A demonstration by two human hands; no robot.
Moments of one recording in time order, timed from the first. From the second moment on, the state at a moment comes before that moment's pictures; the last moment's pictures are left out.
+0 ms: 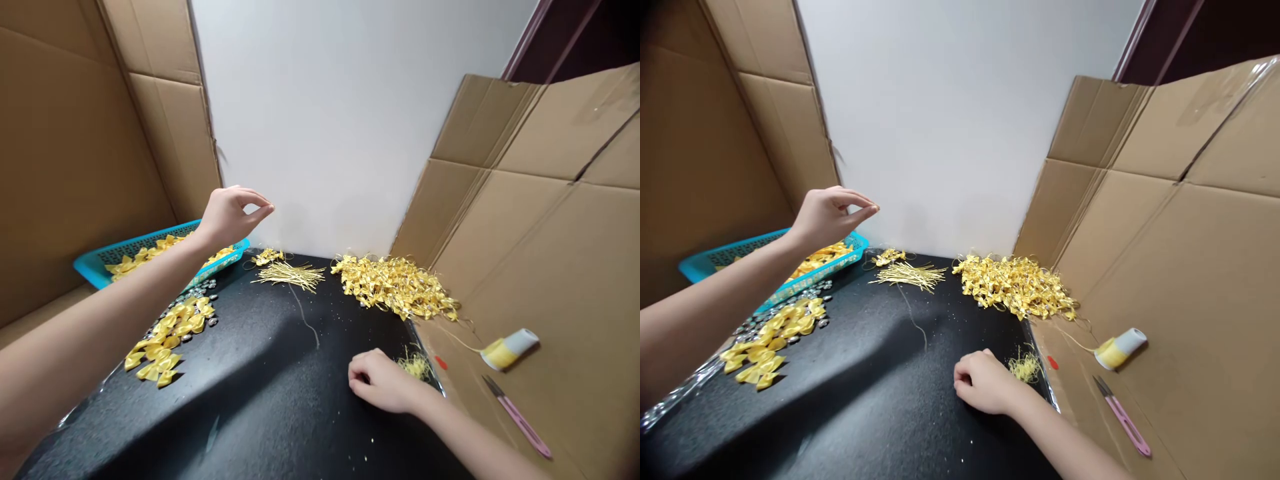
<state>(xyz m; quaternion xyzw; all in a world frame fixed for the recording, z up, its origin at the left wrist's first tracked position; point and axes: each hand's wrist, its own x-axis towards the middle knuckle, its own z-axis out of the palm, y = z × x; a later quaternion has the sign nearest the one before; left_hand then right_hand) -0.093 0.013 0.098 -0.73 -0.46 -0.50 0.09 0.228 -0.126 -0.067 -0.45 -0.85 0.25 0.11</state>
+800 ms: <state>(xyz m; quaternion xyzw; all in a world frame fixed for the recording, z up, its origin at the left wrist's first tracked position) -0.057 -0.012 0.054 -0.73 -0.33 -0.53 -0.30 0.119 -0.002 0.030 -0.27 -0.68 0.52 0.44</state>
